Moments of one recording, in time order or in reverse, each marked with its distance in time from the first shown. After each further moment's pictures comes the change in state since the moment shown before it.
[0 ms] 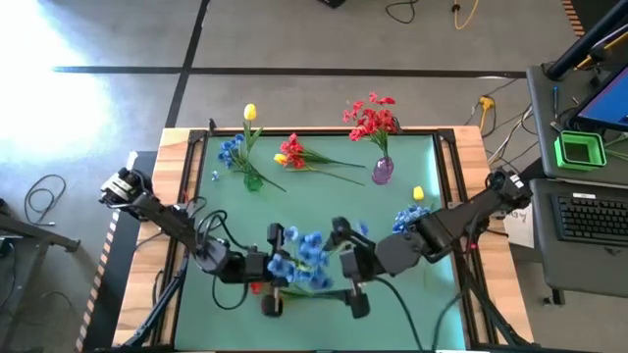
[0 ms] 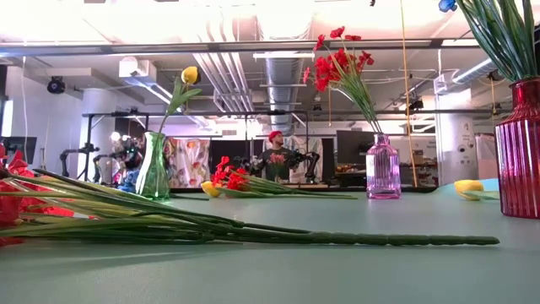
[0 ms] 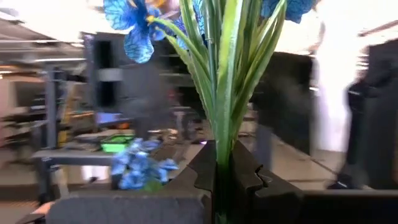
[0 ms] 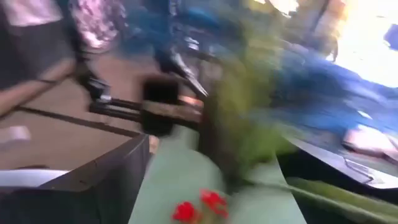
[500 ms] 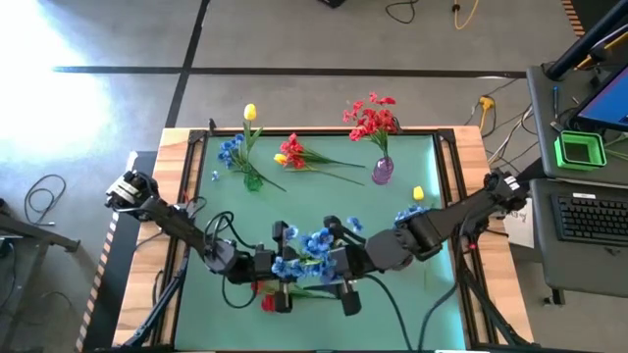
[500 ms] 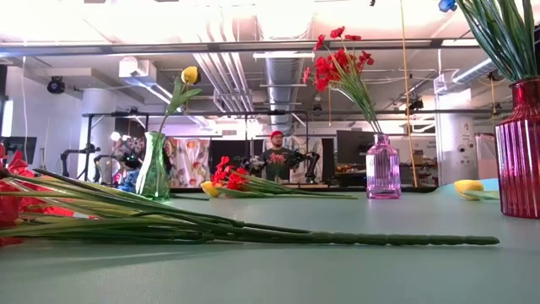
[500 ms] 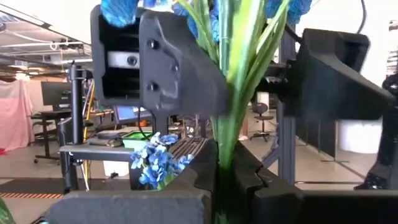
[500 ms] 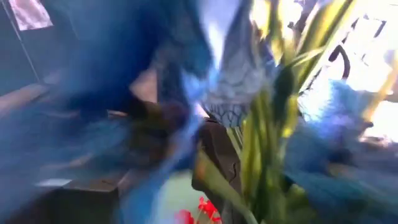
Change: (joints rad) left arm 0.028 0.056 0.011 0.055 -0.022 0.022; right arm -0.046 0.033 0.000 0.041 -0.026 0.003
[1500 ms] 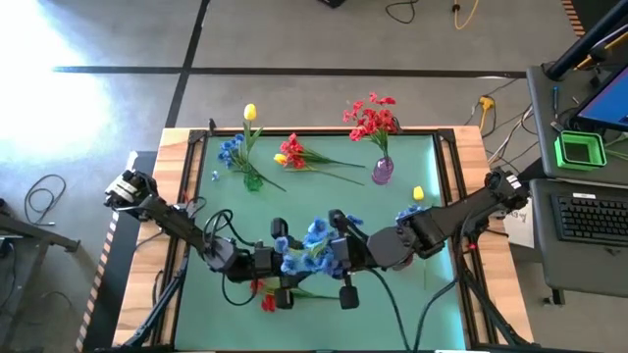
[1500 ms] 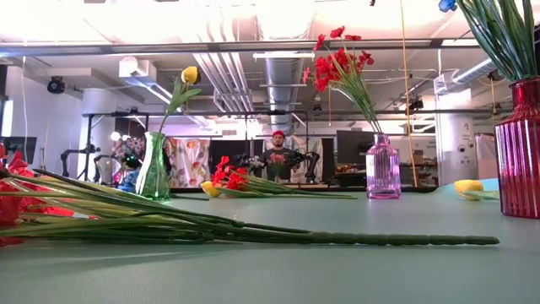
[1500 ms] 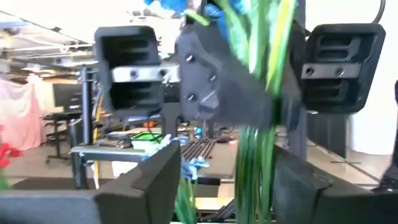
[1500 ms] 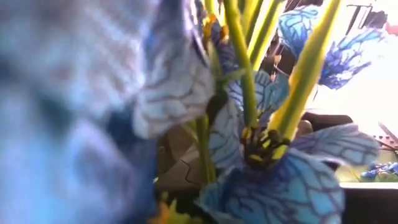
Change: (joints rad) left arm 0.008 -0.019 0.000 -0.021 -0.044 0.012; right arm 0.010 -0.026 -0.001 -0.017 0.074 0.086
